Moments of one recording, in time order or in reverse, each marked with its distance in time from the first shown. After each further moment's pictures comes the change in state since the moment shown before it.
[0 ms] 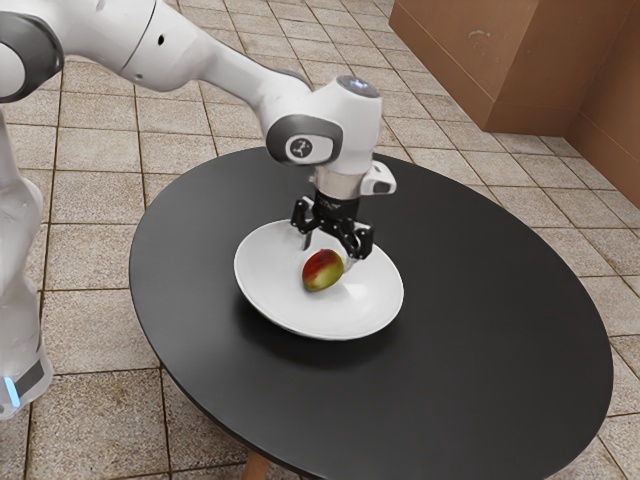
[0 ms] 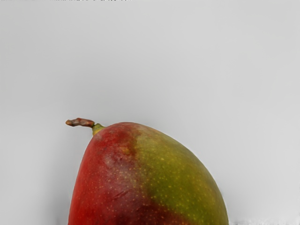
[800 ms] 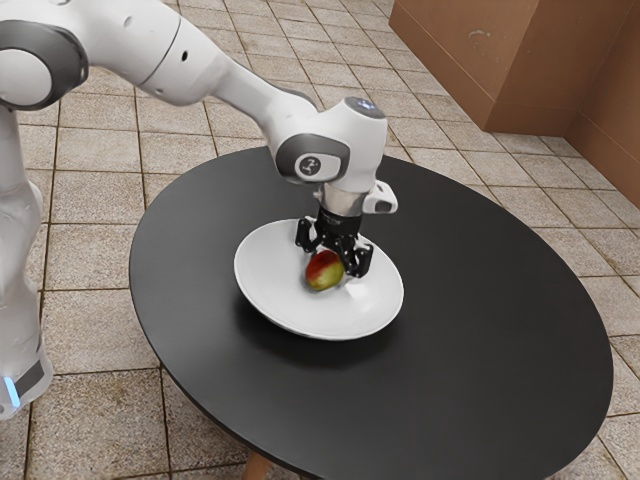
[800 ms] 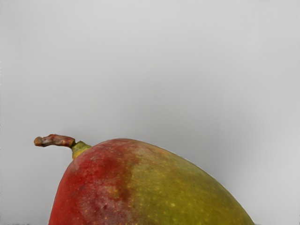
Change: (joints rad) arm 0.009 0.082 0.001 0.013 -0.034 0.024 0.066
